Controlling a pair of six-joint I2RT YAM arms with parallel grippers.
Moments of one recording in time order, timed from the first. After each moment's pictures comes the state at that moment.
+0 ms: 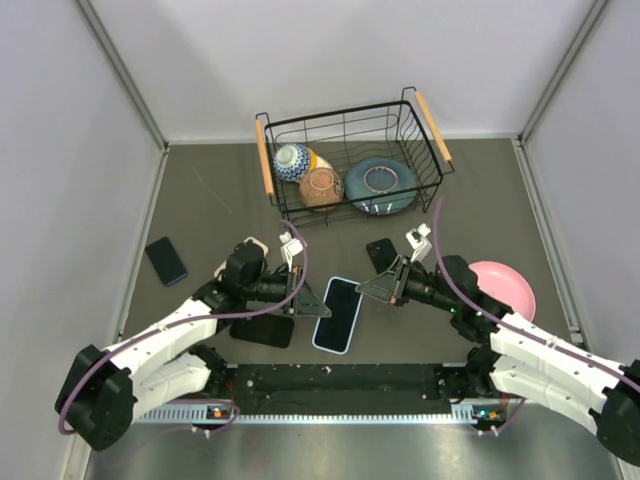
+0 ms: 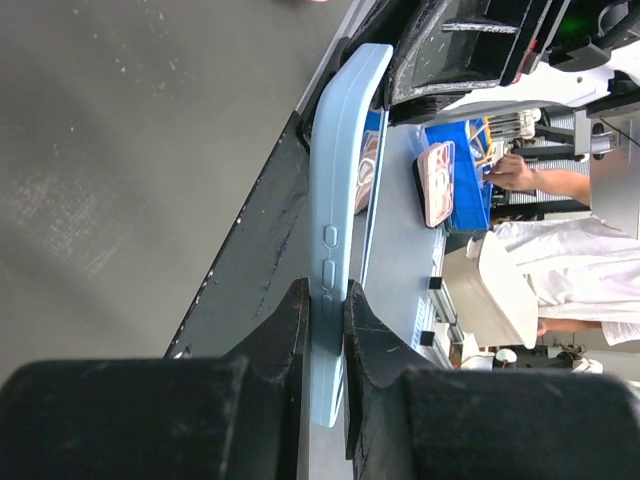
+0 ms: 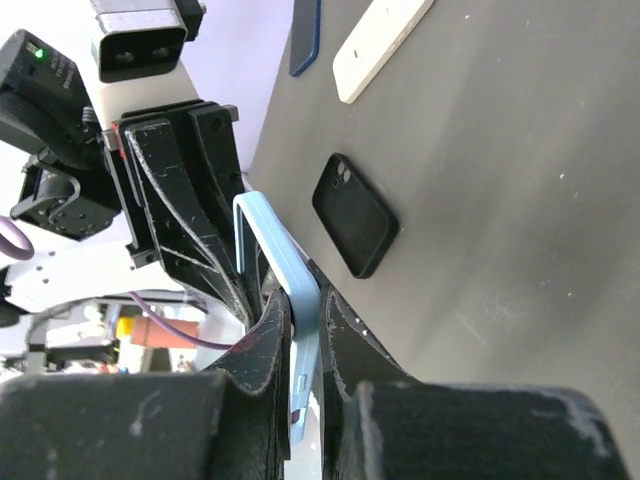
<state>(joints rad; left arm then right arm) -0.60 0.97 0.45 0.12 0.88 -0.79 0.76 0.80 0.40 0.19 -0.33 0.95</state>
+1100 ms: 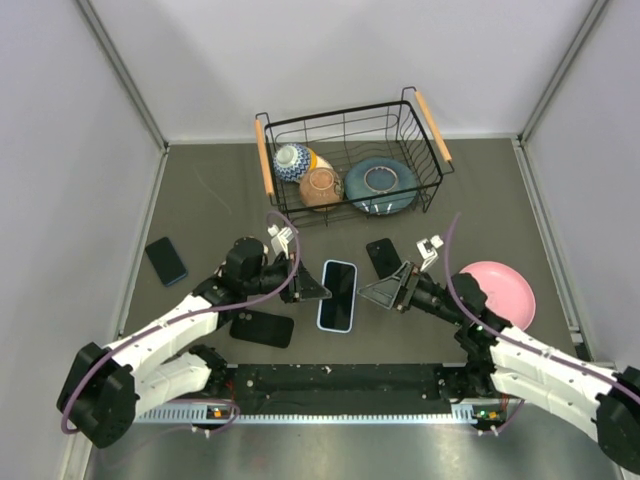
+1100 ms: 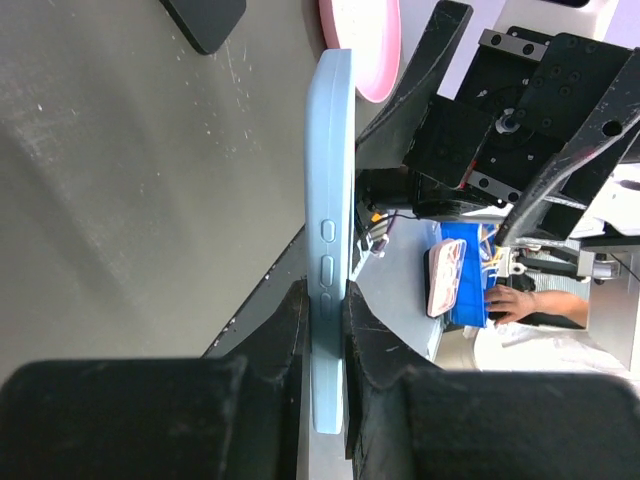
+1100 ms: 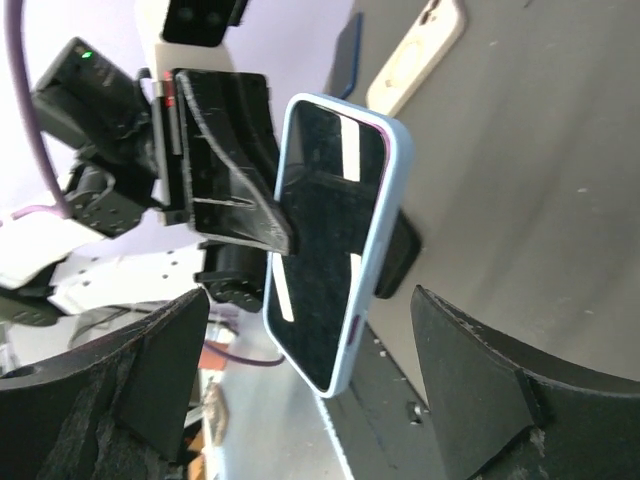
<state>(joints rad) -0.60 1.00 0.49 0.09 0.68 -0.93 0.74 0.76 0.18 0.55 -0.33 1.10</state>
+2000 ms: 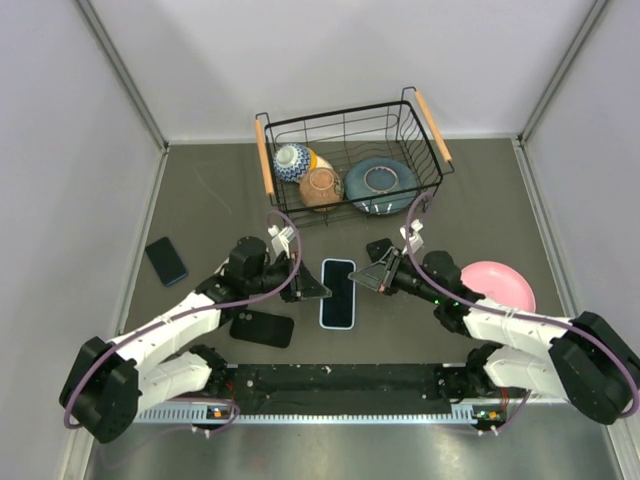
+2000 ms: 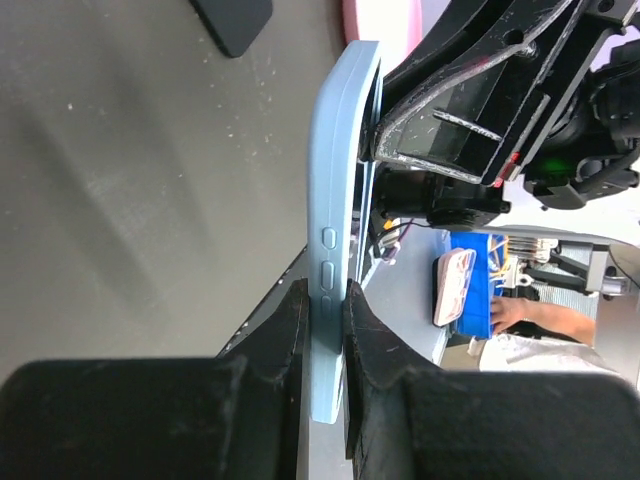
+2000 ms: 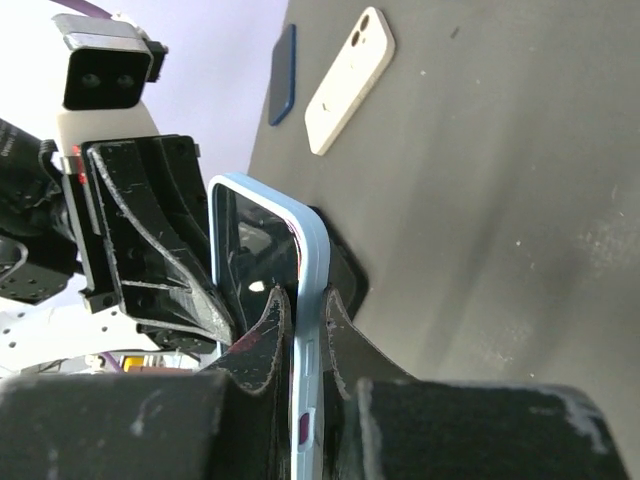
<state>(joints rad) -0.60 1.03 0.49 0.09 0.65 -0.93 0.70 1.10 0.32 0.62 -0.31 1.02</state>
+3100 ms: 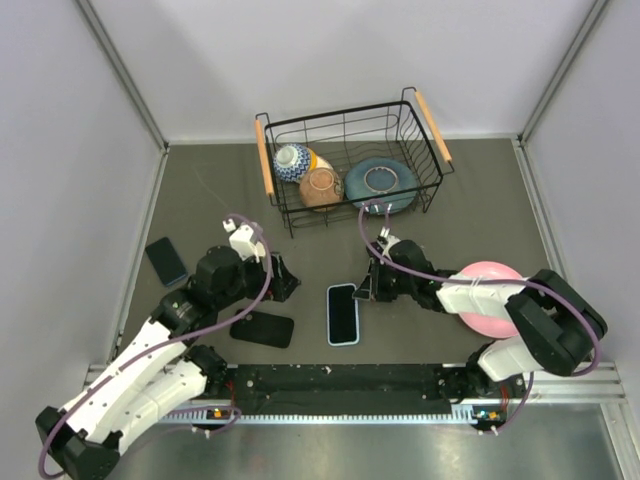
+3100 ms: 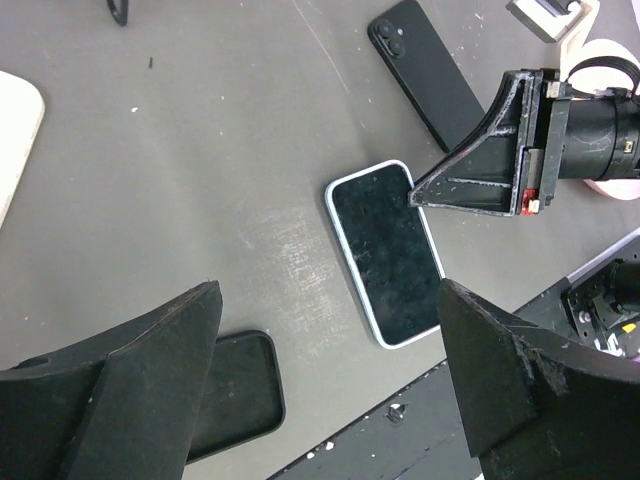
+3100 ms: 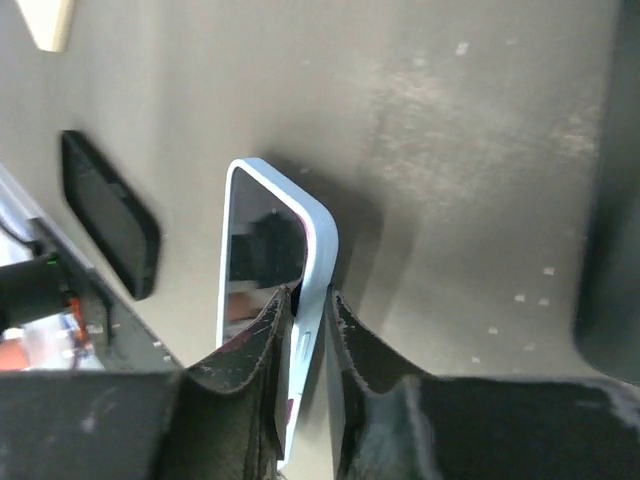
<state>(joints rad) -0.61 0.70 0.65 -0.48 0.09 -0.50 0.70 1.41 0.50 0.22 -0.30 0.76</state>
